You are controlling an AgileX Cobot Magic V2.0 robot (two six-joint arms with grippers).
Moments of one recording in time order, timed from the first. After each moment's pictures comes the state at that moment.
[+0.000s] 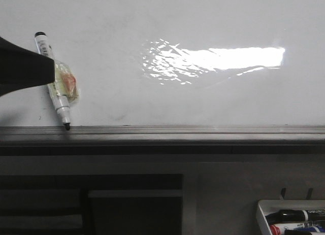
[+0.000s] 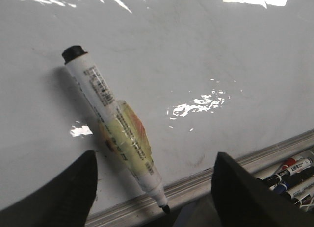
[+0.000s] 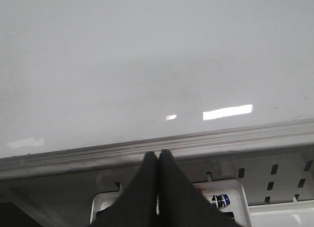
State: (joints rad) left arm -0.77 1.01 -0.25 -0.36 -0.43 0.01; right arm -0.04 0.32 -0.10 0.24 0.18 -0.07
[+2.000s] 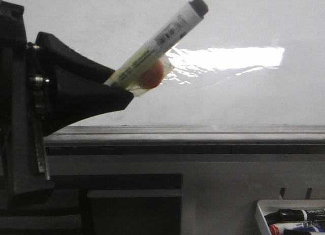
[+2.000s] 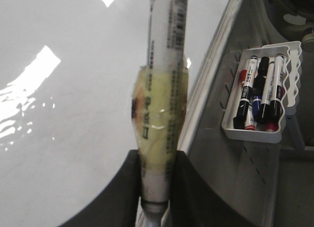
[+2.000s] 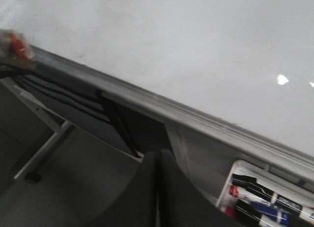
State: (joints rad) left arm -0.85 1.23 -0.36 0.21 -0.54 0.38; right arm 0.57 0.66 -0.39 0.24 0.31 -0.10
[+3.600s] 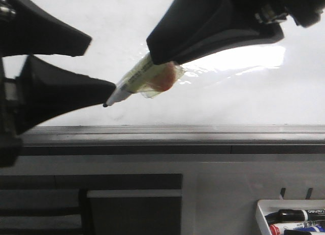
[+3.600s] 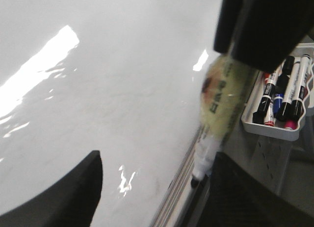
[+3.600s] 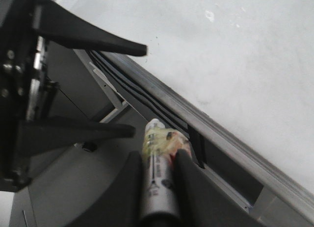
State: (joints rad) left arm -0.85 1.05 -0.37 0.01 -0.32 0.44; right arm 0.84 1.10 -0.74 0.29 0.25 -0.09
